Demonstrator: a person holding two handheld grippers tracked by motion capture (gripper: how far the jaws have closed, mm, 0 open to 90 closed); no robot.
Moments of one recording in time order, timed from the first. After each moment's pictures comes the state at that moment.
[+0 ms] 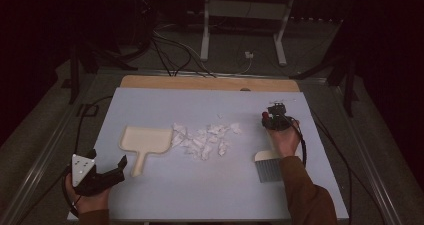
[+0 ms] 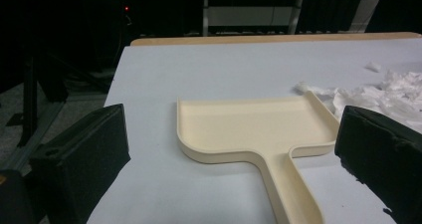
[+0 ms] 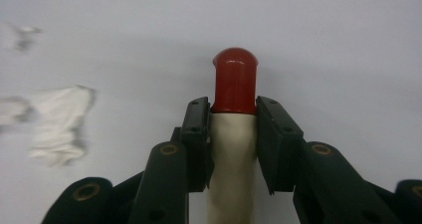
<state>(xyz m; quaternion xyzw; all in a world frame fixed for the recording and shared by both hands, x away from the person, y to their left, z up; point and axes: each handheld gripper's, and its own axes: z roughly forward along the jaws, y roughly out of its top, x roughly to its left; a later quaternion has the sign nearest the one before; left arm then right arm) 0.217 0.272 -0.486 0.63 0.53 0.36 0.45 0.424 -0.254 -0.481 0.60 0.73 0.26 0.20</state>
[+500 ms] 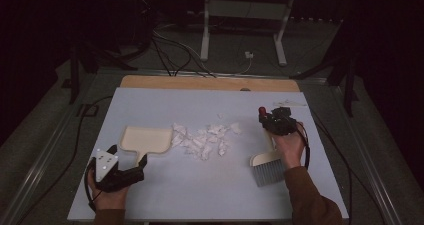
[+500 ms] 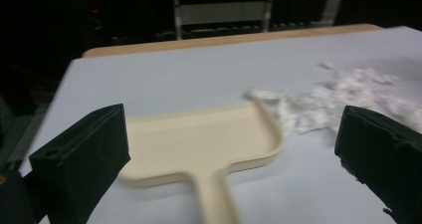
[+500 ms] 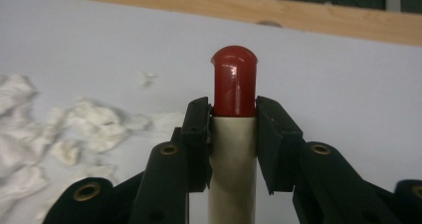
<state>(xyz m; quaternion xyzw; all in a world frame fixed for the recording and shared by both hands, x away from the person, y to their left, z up) 0.226 0.219 -0.472 0.67 0.49 0.33 0.46 0.376 -0.244 -0.437 0.53 0.73 0.37 0.22</state>
